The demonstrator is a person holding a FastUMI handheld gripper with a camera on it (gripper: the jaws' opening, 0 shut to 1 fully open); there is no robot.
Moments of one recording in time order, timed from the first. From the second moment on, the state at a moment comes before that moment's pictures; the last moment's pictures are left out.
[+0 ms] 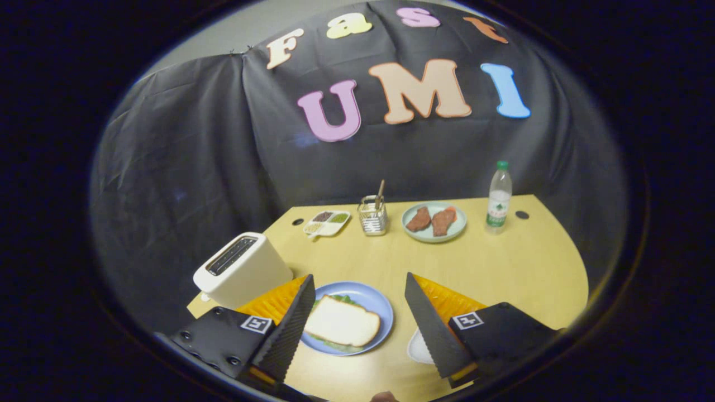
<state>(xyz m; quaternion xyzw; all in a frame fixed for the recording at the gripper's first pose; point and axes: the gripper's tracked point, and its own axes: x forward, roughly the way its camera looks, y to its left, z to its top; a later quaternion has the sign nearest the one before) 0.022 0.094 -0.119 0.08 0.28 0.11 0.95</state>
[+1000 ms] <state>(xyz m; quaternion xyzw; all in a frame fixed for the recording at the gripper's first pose) -0.062 -0.020 0.021 0.00 0.09 -0.08 0.99</state>
